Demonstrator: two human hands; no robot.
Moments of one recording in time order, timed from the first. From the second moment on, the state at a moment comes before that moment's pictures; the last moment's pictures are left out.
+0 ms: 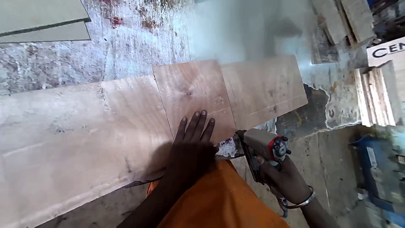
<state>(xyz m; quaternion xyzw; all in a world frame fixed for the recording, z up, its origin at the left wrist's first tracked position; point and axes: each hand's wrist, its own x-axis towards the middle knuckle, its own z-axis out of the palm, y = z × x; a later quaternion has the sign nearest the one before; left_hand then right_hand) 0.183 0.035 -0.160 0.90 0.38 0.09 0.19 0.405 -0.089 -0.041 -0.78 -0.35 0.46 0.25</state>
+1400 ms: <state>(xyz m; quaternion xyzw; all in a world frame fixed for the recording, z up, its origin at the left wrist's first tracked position) 0.167 0.053 -0.169 0.89 0.34 0.19 0.22 0.409 0.024 -0.035 -0.78 -0.36 0.47 0.21</state>
